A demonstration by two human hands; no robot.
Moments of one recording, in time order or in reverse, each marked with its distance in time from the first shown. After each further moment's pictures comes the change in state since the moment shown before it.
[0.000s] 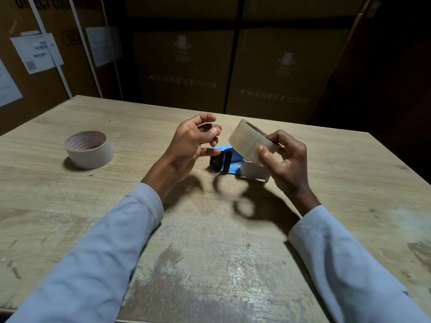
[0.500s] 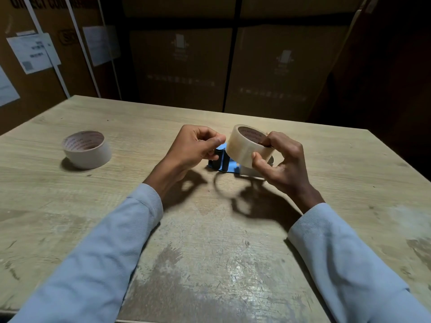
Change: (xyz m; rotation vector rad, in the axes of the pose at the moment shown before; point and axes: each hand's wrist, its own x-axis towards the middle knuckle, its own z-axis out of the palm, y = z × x) left_hand 0.006 -0.013 -0.001 0.378 0.058 -0.020; right_hand 0.000 0.003 -0.007 -0.245 -0.075 -0.213
